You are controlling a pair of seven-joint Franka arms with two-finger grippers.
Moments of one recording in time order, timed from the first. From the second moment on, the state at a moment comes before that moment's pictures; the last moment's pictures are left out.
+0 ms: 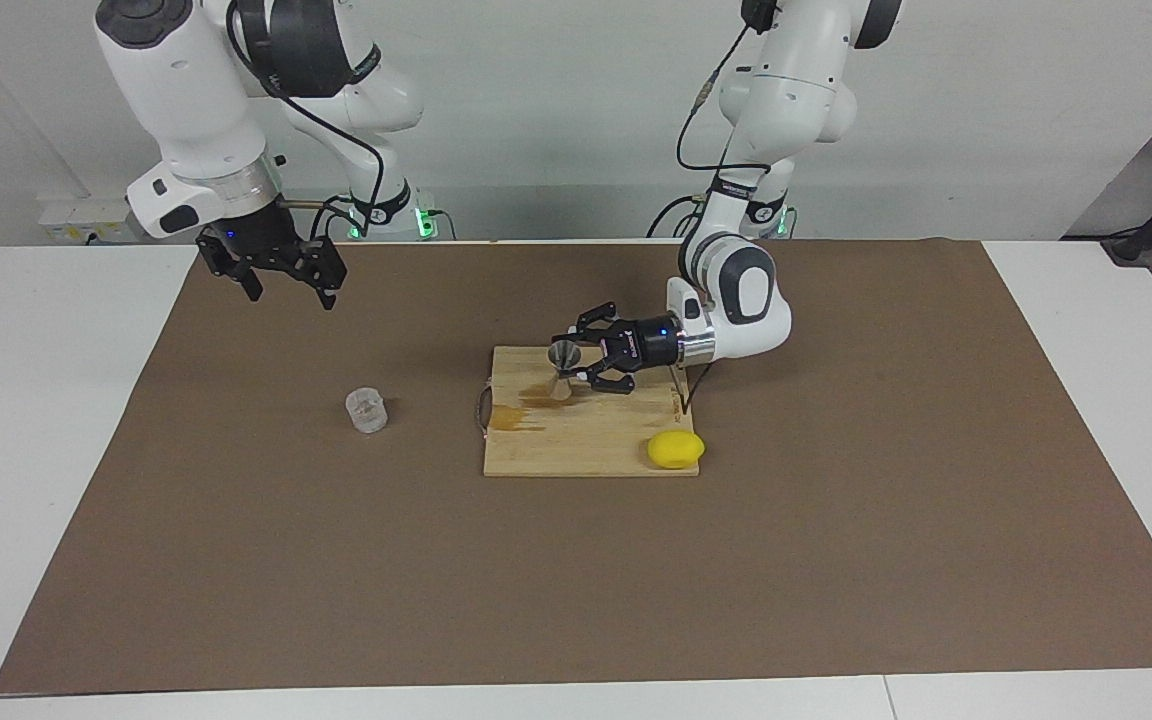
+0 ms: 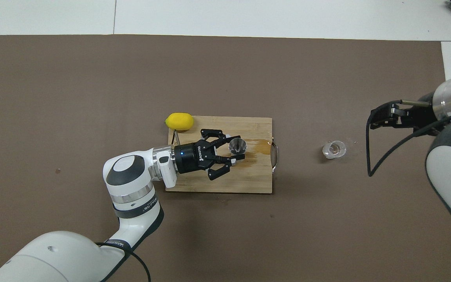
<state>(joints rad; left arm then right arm) -0.52 0.33 0.03 -2.17 -2.11 1.89 2.37 0.03 0.00 0.04 -1.68 0.00 1.68 0.33</state>
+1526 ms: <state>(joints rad) -0.56 0.35 0.04 -2.21 -2.18 1.94 2.54 -0.21 0.26 0.04 -2.01 0.63 2.06 1.06</state>
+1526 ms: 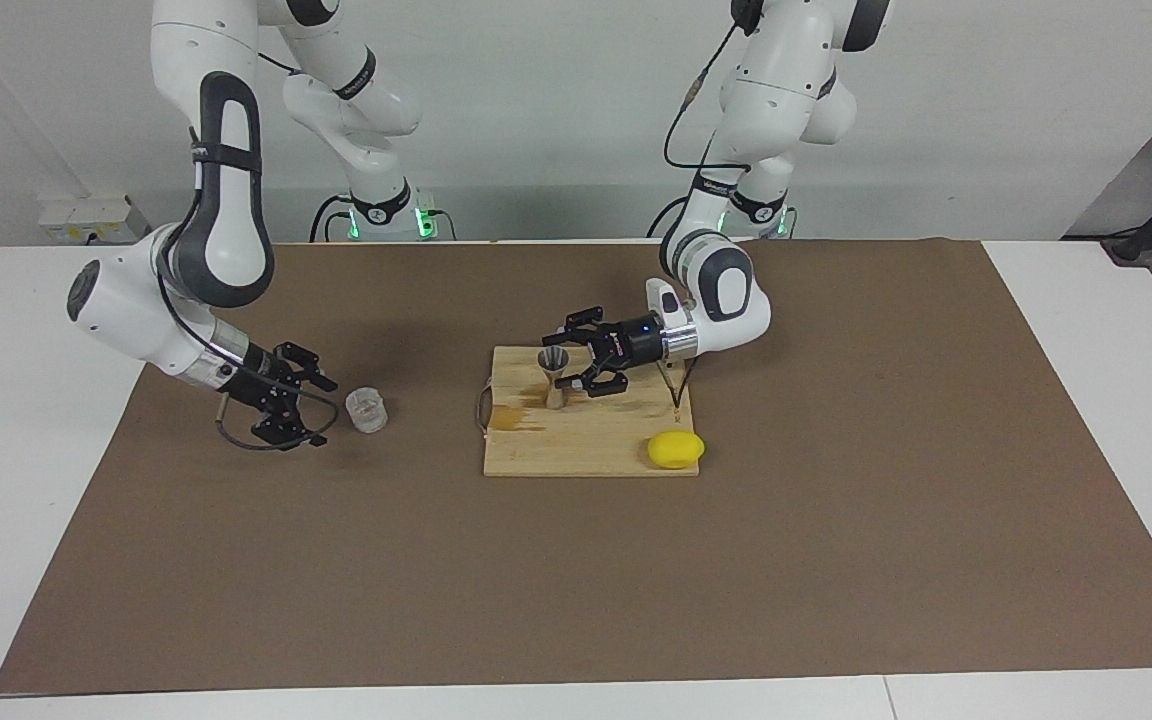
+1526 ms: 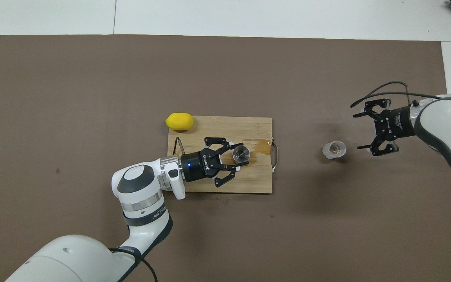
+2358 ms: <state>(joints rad) -0.23 0.29 0.06 -2.31 -1.76 1.71 2.55 -0.24 0.28 0.04 -2.14 0.88 2.09 0.86</state>
